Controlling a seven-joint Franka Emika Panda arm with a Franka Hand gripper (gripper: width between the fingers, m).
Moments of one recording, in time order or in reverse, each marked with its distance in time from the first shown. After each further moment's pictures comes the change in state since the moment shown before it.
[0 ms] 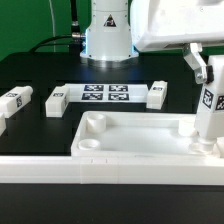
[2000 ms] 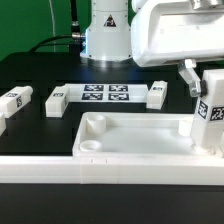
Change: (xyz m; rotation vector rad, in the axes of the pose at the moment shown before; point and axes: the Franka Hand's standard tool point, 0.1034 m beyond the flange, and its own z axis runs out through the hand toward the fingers) arm -0.026 -0.008 0.012 0.002 0.013 -0.017
